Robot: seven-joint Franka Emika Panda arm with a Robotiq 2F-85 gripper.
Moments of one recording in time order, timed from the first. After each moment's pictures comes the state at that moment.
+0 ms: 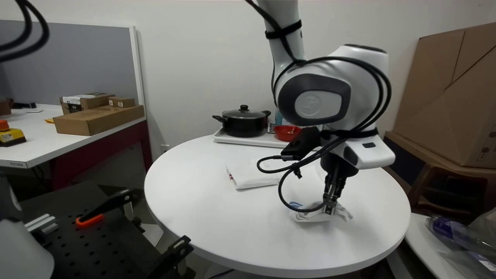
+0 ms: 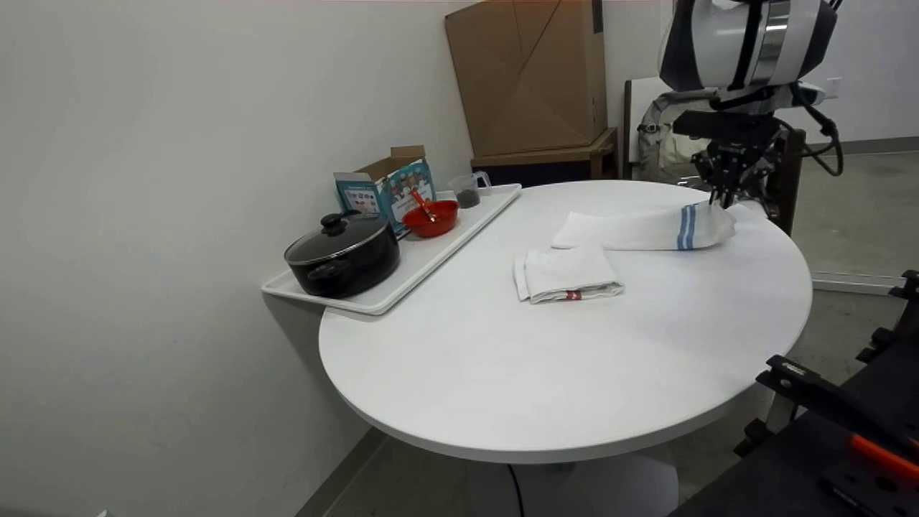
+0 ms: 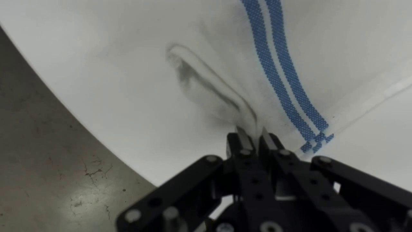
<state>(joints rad) -0.29 0.56 -0.15 -2.20 0.53 2.86 0.51</state>
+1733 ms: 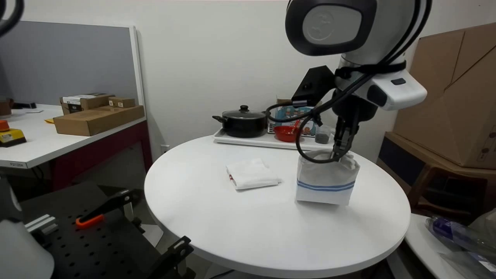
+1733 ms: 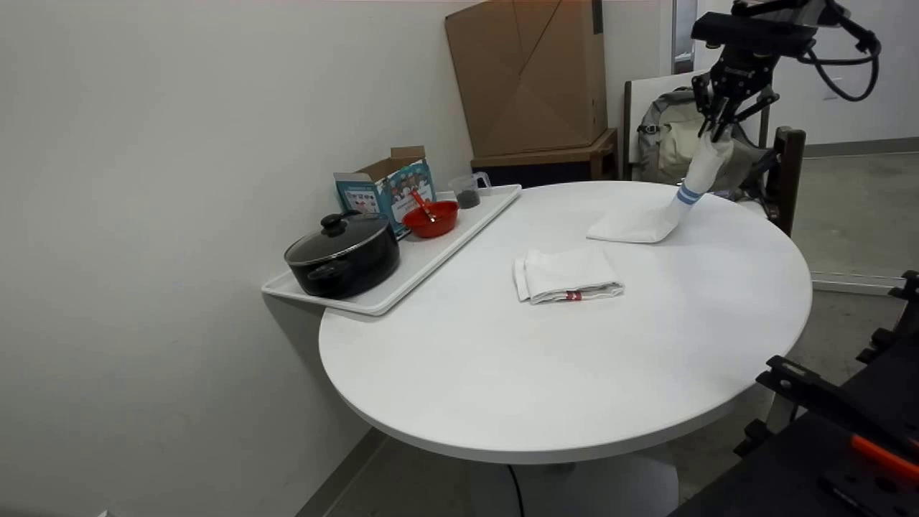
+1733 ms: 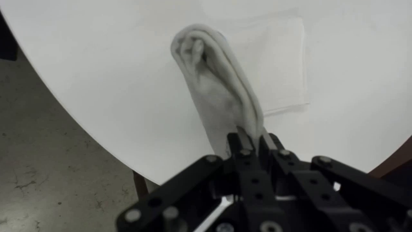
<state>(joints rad) -0.34 0.27 -0.14 -2.27 0.72 2.66 0.22</state>
